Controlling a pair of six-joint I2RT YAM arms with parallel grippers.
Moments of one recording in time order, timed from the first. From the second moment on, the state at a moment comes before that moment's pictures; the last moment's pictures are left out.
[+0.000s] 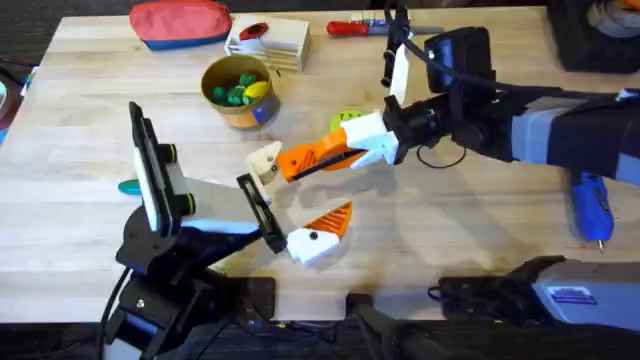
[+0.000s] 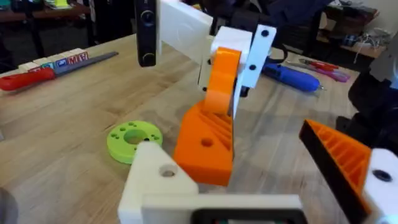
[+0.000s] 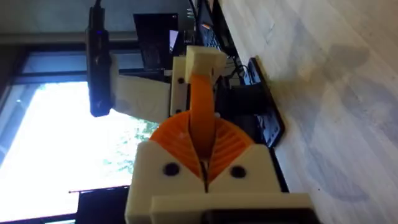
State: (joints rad) left arm -0.37 0.01 0.01 -0.06 0.69 -0.09; right arm 0.44 1.50 0.74 0.05 -1.34 0.80
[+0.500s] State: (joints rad) left arm -0.37 0.01 0.01 -0.06 0.70 -0.11; right arm 0.47 1.63 0.74 0.31 -1.35 0.96
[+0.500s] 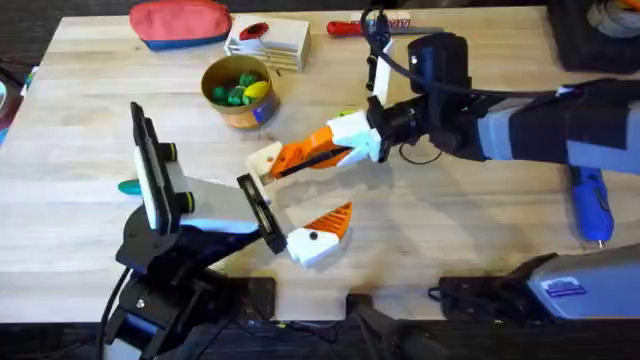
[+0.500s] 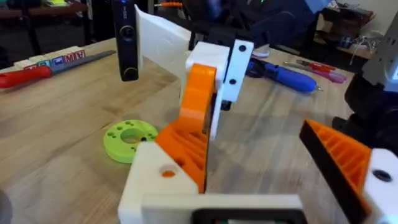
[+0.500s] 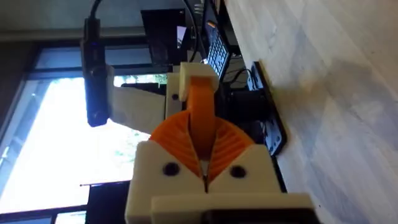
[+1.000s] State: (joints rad) left arm -0.37 0.01 0.01 -0.06 0.70 -0.11; right arm 0.53 1.64 0.74 0.36 -1.28 1.02
